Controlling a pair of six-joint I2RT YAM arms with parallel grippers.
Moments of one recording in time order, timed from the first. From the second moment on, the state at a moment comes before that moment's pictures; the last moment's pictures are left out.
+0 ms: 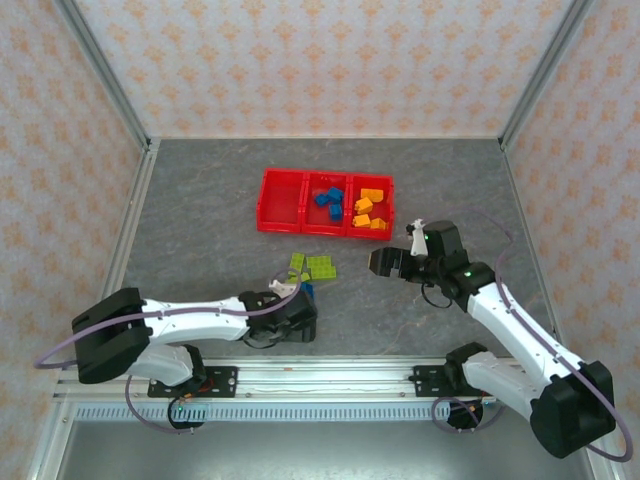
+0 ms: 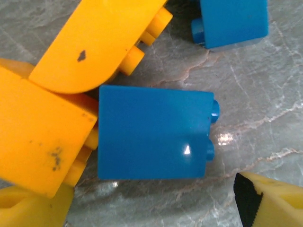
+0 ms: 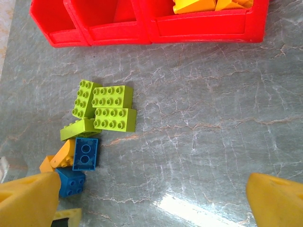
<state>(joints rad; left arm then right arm) -1.07 1.36 0.63 -0.55 -0.17 -1.07 0.37 0.95 0.64 -0.49 -0.34 0.50</state>
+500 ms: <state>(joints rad) -0.90 1.43 0.72 -0.44 -0.14 -0.96 0.37 0.92 0.64 -0.49 -0.31 0.51</state>
